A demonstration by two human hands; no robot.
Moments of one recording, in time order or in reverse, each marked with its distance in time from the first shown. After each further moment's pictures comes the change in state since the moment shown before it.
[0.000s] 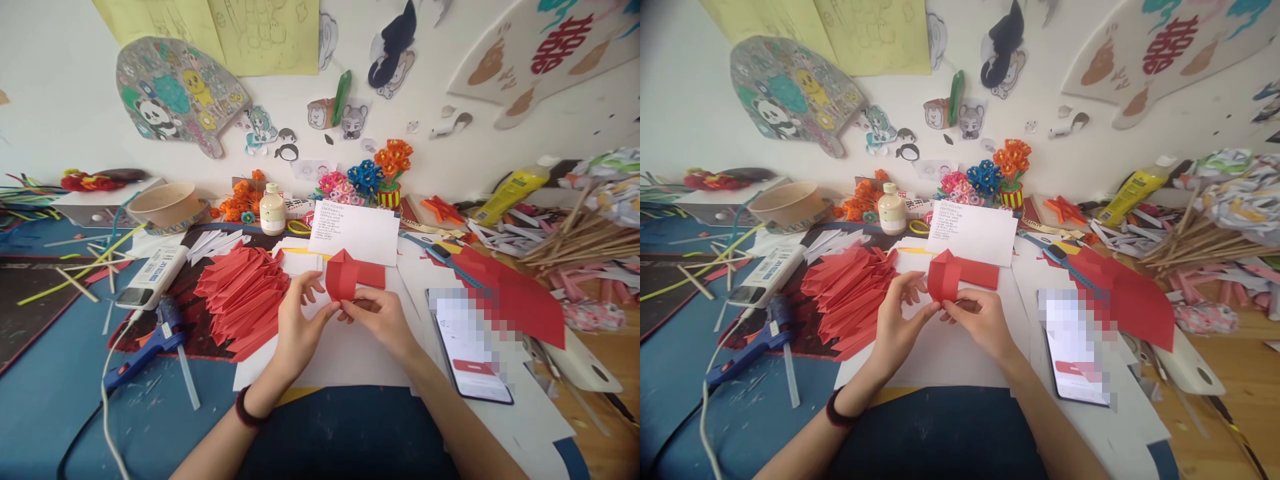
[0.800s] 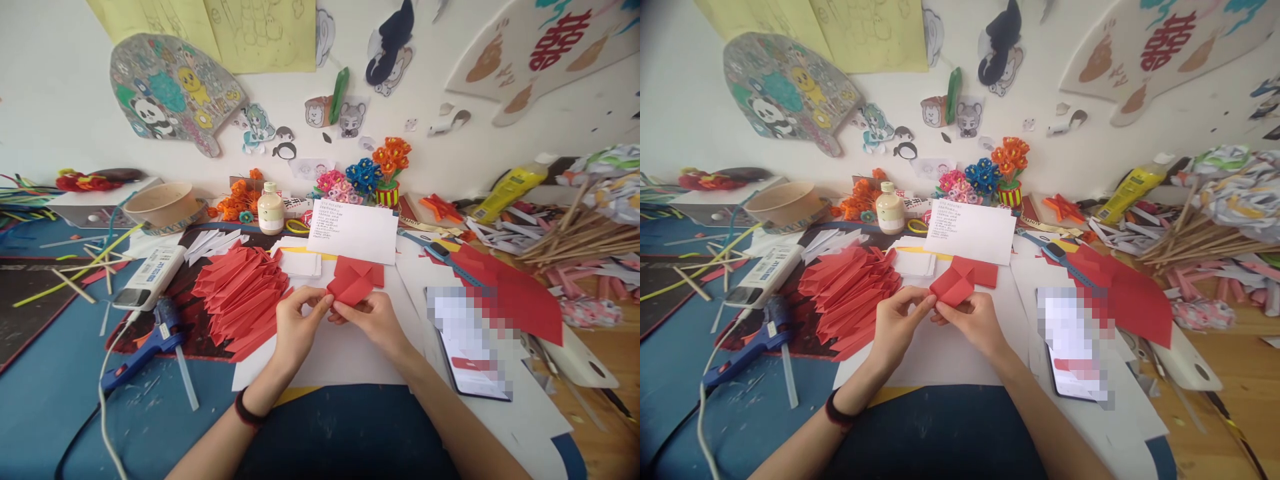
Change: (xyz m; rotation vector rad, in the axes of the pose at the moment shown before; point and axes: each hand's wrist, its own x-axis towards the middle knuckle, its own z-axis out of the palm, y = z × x) left_hand -0.001 -0.007 0.004 -0.202 -0.046 -0.222; right_hand 0.002 0.010 0.009 0.161 0.006 0.093
